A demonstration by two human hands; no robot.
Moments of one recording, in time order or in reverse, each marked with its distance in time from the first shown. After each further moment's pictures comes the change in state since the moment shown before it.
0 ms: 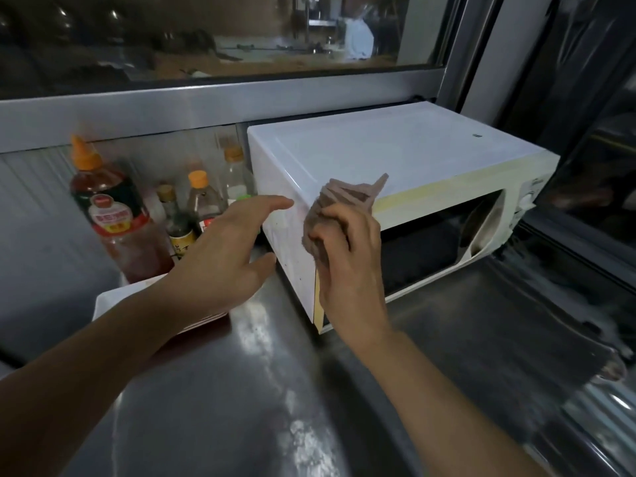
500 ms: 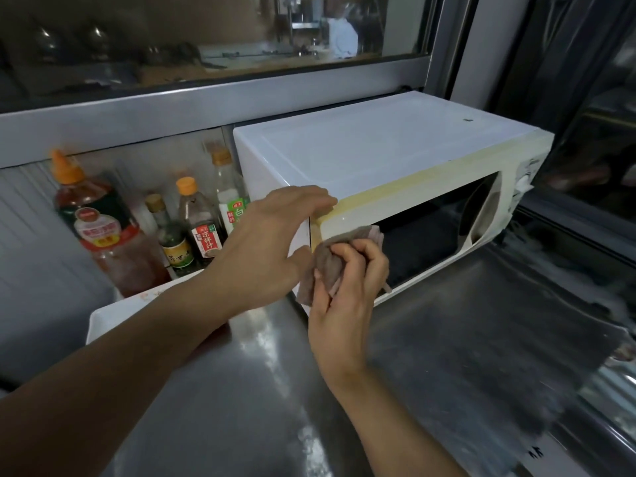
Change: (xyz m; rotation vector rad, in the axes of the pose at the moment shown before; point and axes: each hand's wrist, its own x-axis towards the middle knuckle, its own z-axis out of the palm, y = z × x) left_hand 0.028 0.023 0.024 0.041 -0.017 0.245; right_hand -0.042 -0.014 0.025 0.206 0.226 0.451
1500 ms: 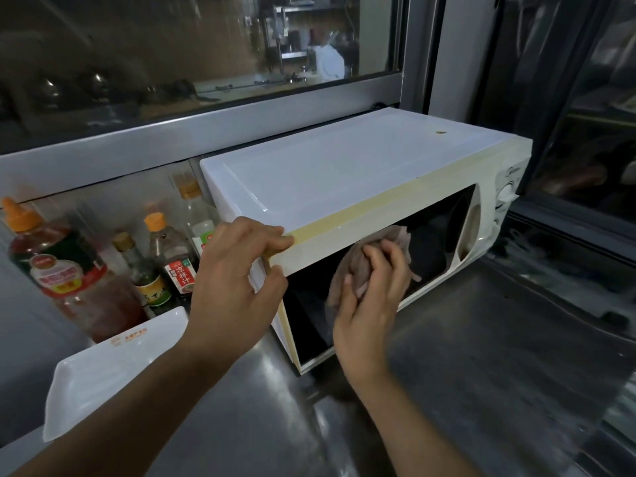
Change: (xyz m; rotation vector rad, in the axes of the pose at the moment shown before) left_hand 0.014 0.011 0.042 -0.049 0.413 -0.078; right_hand 0.047 0.065 -0.022 -0.031 0.143 -0.066
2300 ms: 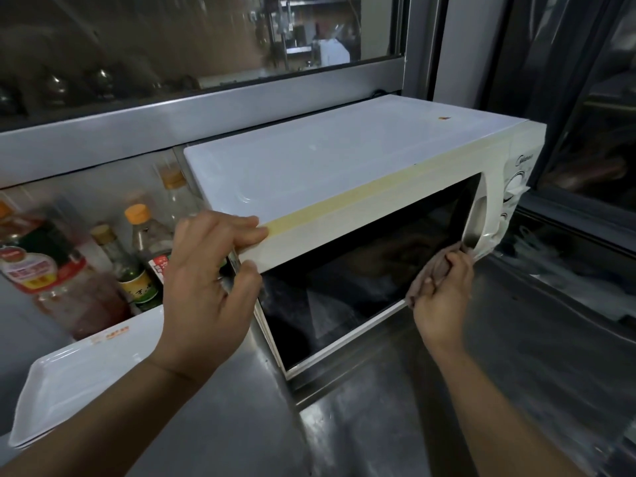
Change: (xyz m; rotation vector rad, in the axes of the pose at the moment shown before) left_hand -0.007 -0.004 0.017 0.042 0.127 0.036; right_hand 0.046 0.139 -0.045 -0.262 -0.076 0.270
